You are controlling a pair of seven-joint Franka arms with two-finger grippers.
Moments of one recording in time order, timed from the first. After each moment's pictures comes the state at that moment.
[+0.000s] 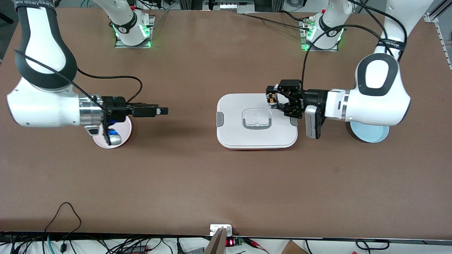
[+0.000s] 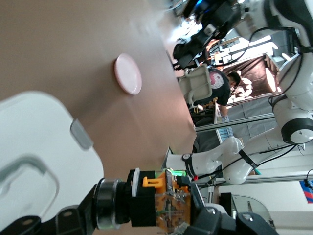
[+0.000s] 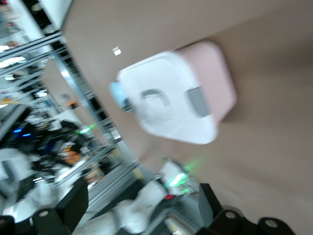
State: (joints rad) left arm 0.23 0.39 -0.55 -1.68 -1.04 1.82 0.73; right arm 0.17 0.40 0.03 -1.54 1.09 1.69 0.25
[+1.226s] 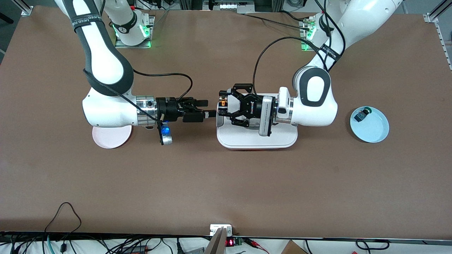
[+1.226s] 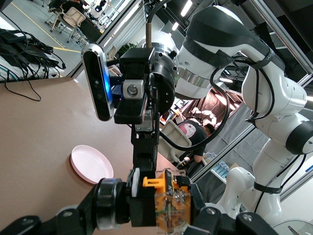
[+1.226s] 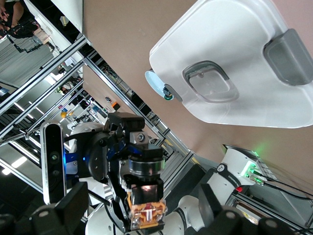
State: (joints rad) left arm 0.00 0.55 -0.56 -1.68 -1.48 2.08 1.40; right arm 0.37 0.47 0.03 -1.57 1.34 1.89 0.41
